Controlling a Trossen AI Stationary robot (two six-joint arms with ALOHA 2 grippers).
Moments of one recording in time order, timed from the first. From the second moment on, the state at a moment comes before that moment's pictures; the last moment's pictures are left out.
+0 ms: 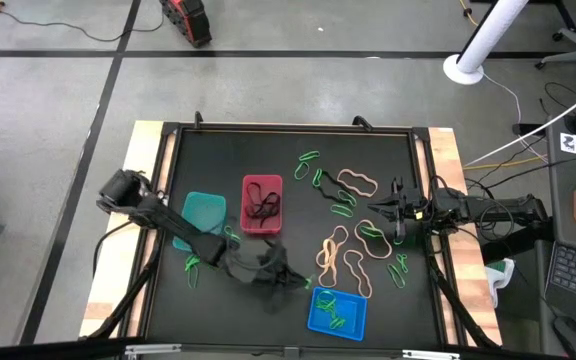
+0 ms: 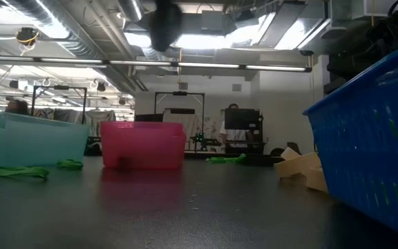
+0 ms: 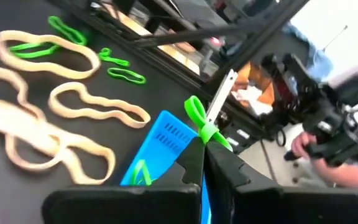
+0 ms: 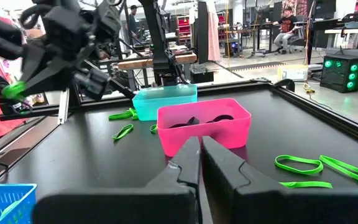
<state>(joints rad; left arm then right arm) -0.48 1.80 1.05 0.48 -0.34 -0.75 0.06 0.06 0.01 0.04 0.11 0.10</state>
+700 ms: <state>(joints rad) -0.48 2.17 1.34 0.47 -0.18 -0.58 0.06 0.06 0.01 0.04 0.11 0.10</state>
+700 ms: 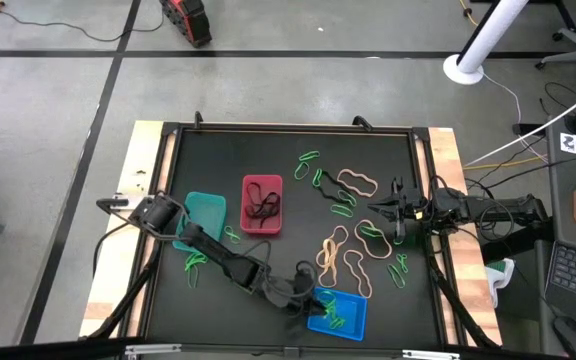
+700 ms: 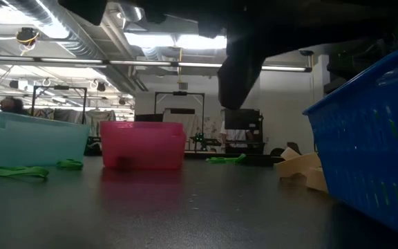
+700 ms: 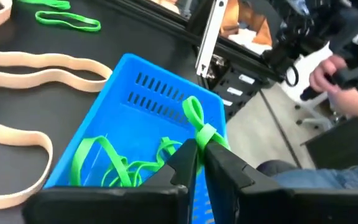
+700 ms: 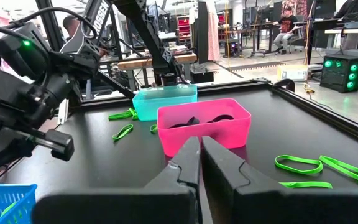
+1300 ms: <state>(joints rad) -0.45 2.14 1.34 0.36 -0.13 -0.51 0.06 0.06 0.01 0.04 0.11 0.10</state>
